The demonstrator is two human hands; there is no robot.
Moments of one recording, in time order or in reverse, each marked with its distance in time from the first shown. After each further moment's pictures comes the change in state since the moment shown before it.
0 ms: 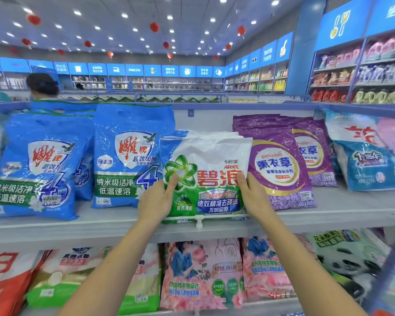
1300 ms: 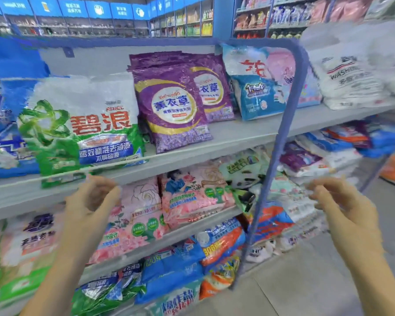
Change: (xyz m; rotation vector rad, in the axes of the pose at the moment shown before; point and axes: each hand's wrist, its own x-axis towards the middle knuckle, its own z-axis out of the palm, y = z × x) left_hand -0.157 0.045 0.045 -0.650 -0.176 0.255; right_hand -0.250 0.082 -0.229 -0.004 0.543 0.069
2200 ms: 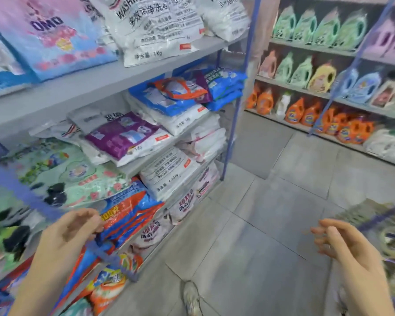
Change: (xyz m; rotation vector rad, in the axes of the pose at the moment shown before) left_hand -0.068 0.026 0.498 -0.057 -0.488 -0.350; right_hand 0.008 0.249 -0.413 -0.062 0.445 0.579
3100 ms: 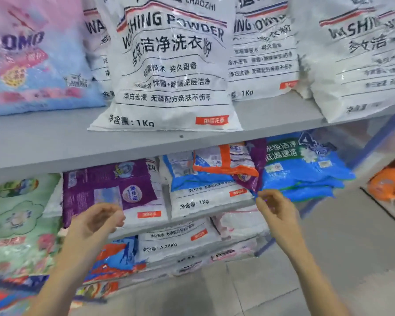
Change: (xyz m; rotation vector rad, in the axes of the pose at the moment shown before) left_hand 0.264 0.068 0.233 -0.027 0.523 -0.102; right_hand 0.527 0.024 0.298 -0.207 -0.803 -0.372
